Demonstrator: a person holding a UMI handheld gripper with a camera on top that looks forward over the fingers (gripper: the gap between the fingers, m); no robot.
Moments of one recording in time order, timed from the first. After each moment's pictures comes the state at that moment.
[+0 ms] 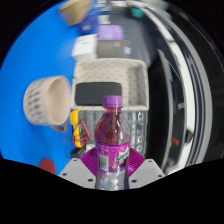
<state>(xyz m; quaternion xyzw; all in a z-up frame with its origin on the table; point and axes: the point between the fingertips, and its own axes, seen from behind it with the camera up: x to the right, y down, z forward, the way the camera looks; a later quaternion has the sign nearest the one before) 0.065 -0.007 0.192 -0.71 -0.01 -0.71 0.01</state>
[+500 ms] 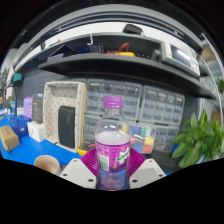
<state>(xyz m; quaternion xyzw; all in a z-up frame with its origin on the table) 0.077 -0.078 0.176 -0.59 0.47 -0.47 0.45</state>
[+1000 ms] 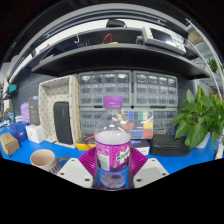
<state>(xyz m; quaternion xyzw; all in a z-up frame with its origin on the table) 0.075 -0.092 0.122 -0.55 0.52 -0.44 0.48</state>
